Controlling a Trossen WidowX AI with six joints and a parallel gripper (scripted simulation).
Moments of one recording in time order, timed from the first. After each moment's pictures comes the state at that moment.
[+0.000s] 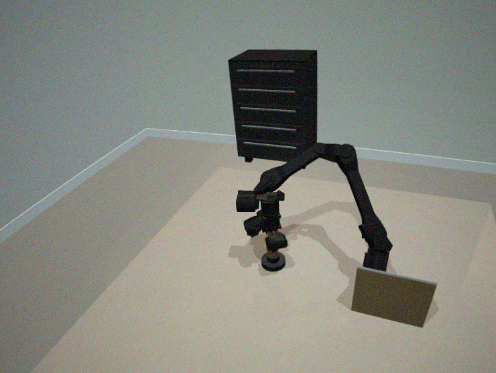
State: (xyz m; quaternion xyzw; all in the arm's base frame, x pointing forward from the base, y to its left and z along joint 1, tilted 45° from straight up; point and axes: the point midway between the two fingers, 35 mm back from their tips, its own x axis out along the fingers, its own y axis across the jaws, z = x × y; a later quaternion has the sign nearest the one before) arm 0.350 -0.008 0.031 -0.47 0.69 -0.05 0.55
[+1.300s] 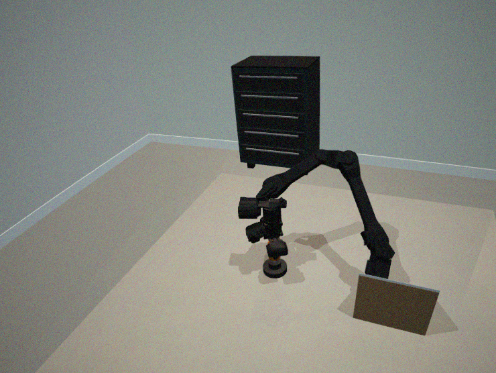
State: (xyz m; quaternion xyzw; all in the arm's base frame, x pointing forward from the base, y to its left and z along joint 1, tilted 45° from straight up) arm 0.349 -0.010 0.030 -0.45 0.69 -0.07 0.56
